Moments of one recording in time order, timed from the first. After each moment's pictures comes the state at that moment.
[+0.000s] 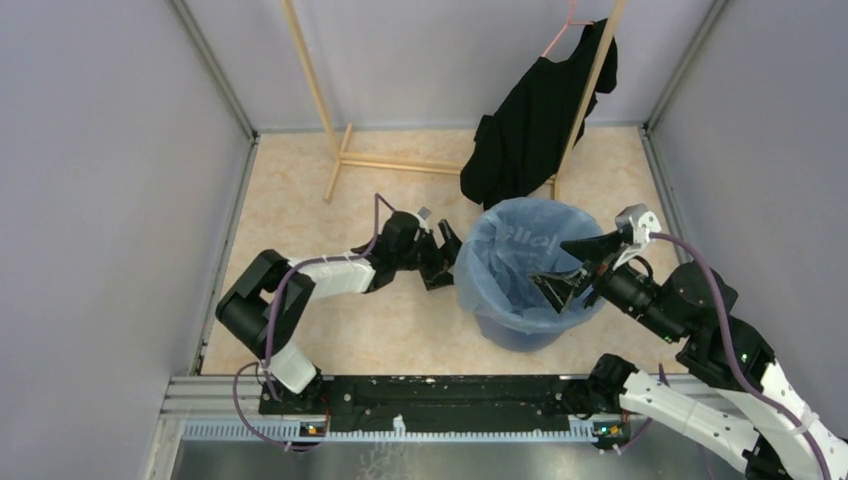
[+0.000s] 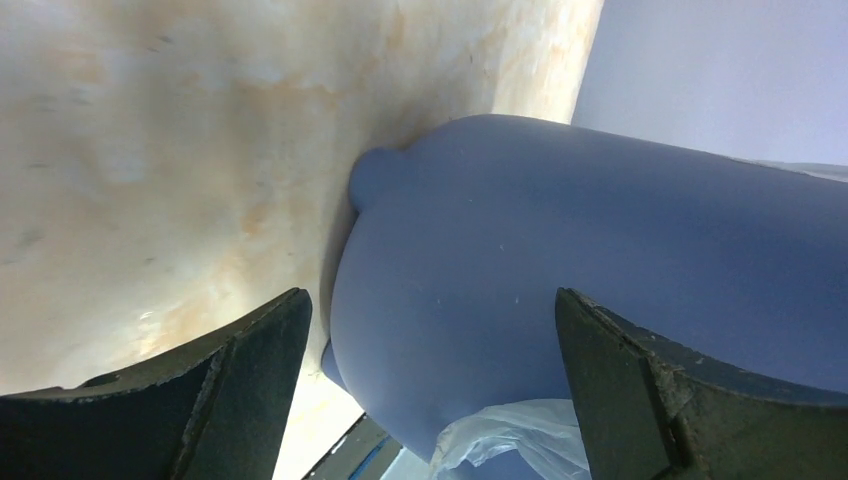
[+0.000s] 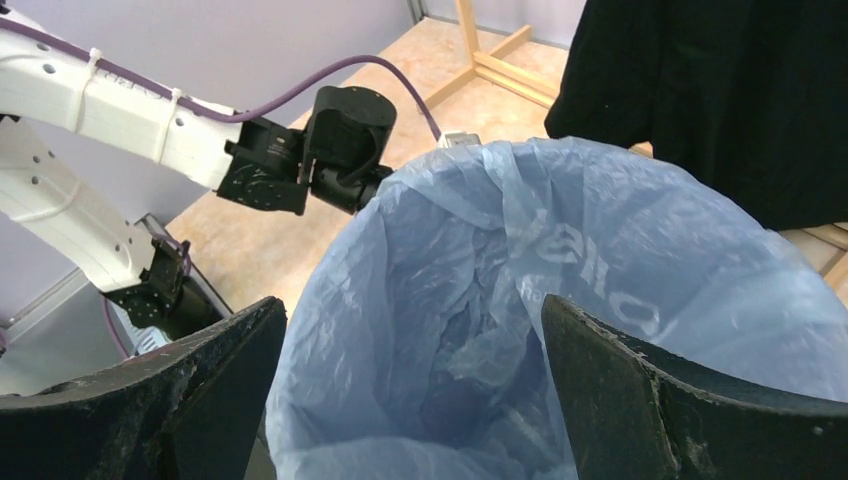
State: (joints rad) left arm -0.63 1.62 0.77 0.27 0.46 -1.19; right arm 0.88 0.46 0.98 -0.58 0.09 0.24
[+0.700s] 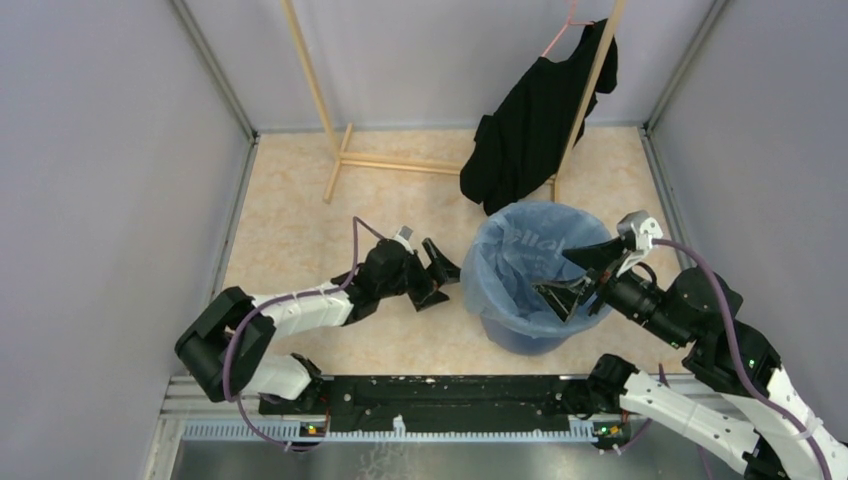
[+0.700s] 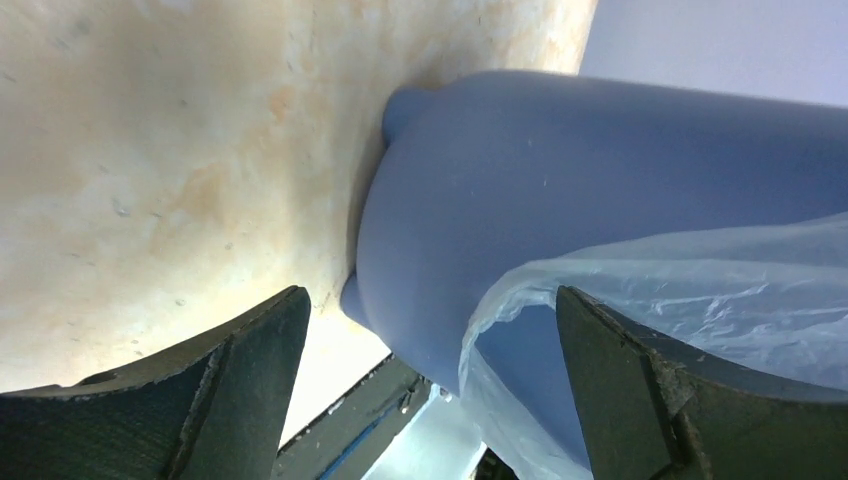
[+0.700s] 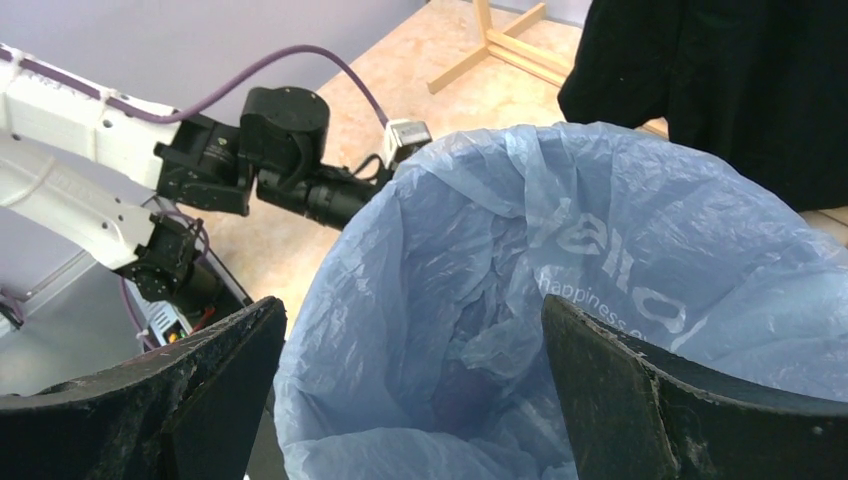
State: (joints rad) left arm -0.75 1.37 0.54 0.31 0.27 -1.31; right arm 0.88 0.42 0.98 -0.65 0.06 0.25
